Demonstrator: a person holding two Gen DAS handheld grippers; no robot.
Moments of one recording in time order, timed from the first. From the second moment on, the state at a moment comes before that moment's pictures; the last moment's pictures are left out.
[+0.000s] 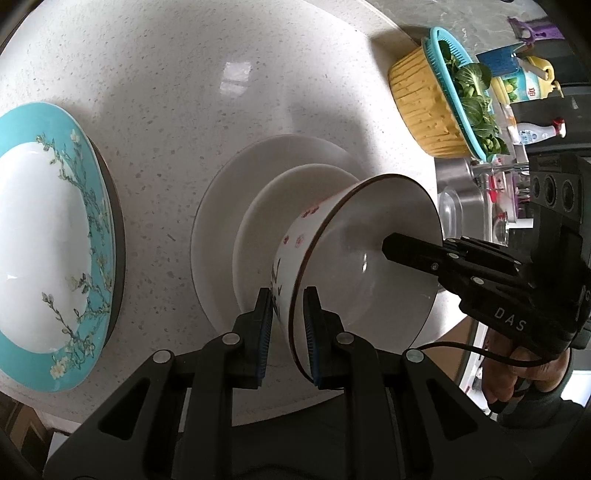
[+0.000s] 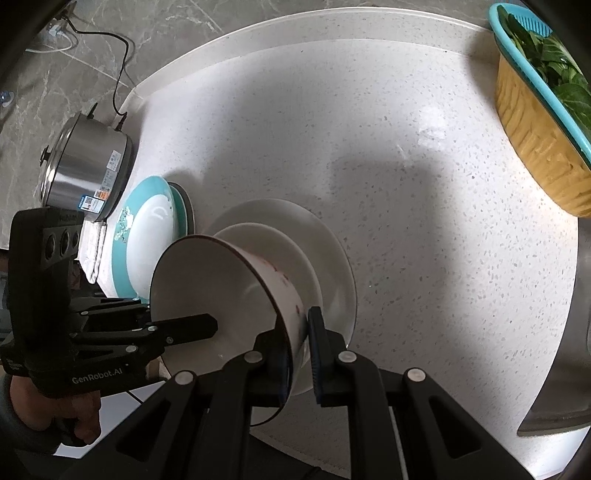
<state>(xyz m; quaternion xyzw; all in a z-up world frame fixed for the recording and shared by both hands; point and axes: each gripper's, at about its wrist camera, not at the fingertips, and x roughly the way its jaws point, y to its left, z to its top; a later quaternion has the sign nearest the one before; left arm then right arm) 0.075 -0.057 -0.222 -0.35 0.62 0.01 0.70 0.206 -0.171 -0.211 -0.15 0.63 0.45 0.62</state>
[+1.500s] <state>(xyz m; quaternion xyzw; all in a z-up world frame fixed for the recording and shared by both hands) 0.051 -0.043 -0.175 -0.30 0.48 0.06 0.82 0.190 -0.147 -0.217 -0.17 0.62 0.44 0.62</state>
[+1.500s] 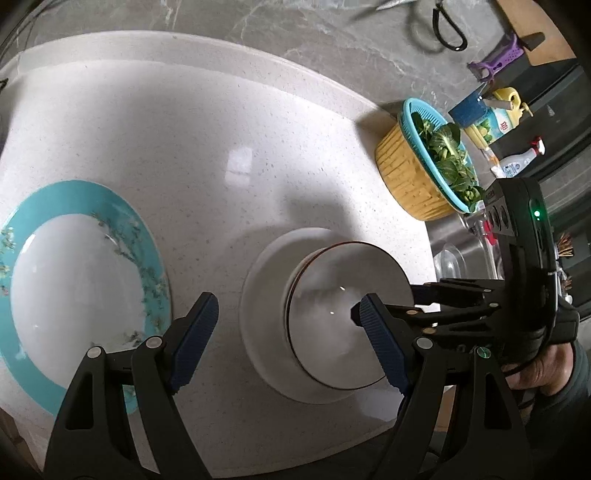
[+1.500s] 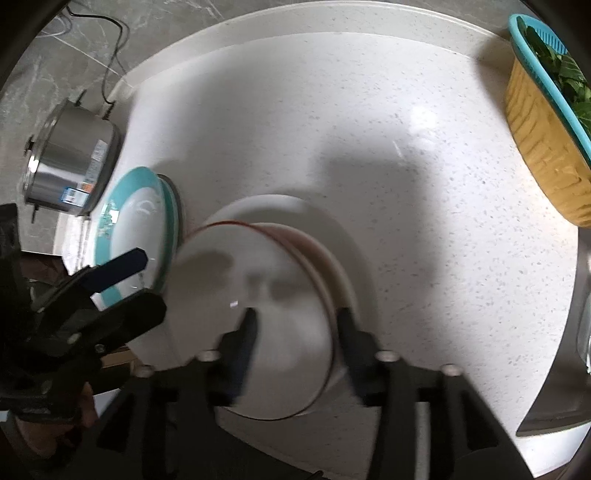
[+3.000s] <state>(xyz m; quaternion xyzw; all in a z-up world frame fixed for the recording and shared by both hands) 0.034 -0.055 -0.201 -0.24 0.53 0.12 0.81 0.243 -0.219 -0.223 -0.14 0.57 0.51 0.63</state>
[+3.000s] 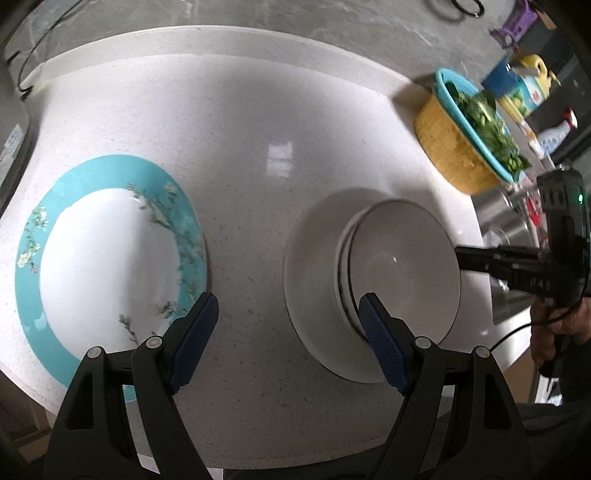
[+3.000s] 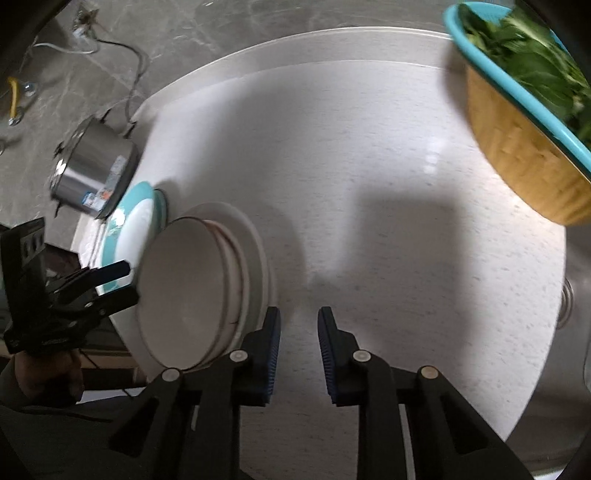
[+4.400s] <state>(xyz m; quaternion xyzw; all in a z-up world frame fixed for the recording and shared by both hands) 0.036 -0.047 -0.224 -0.30 0.55 0.07 0.78 0.238 -0.199 -0.246 -0.17 0.58 0.54 0.59</state>
